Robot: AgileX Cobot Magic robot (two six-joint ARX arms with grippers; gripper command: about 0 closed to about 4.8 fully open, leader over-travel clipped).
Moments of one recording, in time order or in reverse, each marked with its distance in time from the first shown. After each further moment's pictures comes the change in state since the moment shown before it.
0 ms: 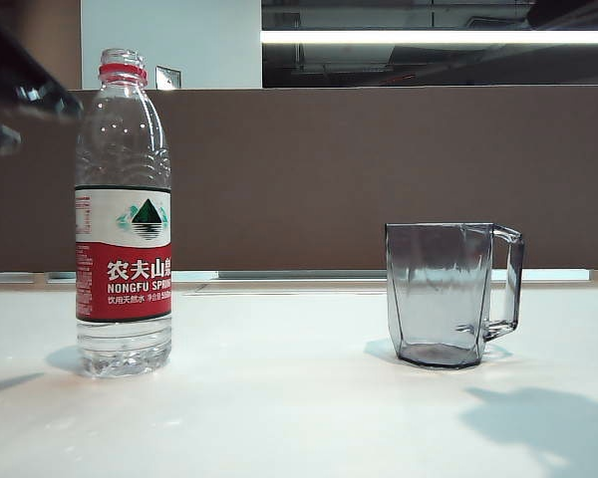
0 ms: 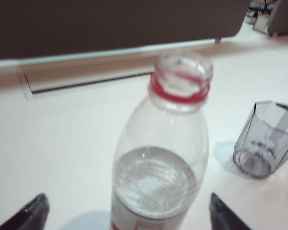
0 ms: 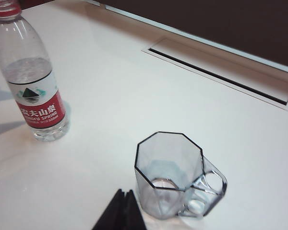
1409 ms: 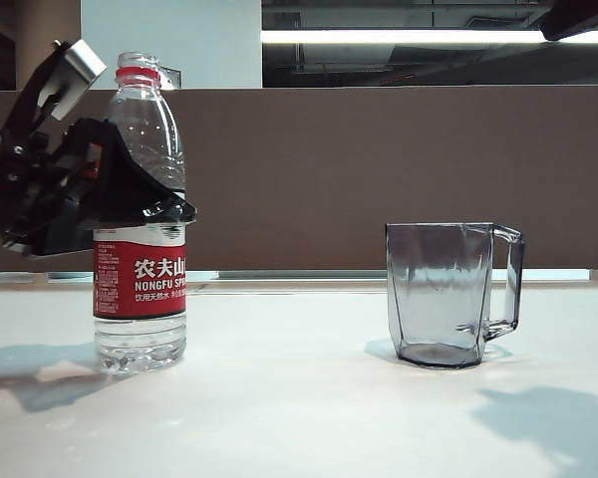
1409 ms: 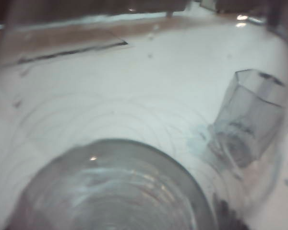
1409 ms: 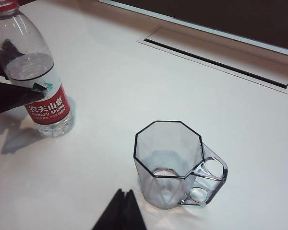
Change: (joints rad) left arm -0.063 0.771 0.002 0.750 0.173 0.001; right arm -0.001 -0.011 0.002 -0.043 0.010 0.060
